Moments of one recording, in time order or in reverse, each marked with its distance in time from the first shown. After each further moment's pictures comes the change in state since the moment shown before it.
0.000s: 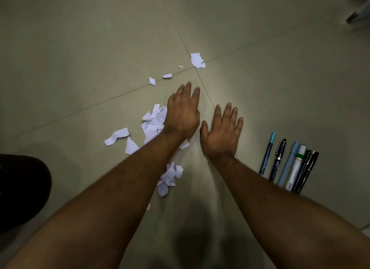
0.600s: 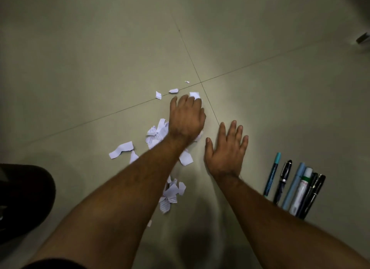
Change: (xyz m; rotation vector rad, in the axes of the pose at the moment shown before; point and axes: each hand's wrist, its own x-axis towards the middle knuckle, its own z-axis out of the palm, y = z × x) left_hand 0.040 -0.015 0.014 0.163 0.130 -0.004; right_hand 0.002 -0.001 -0.006 0.007 -0.047 0.022
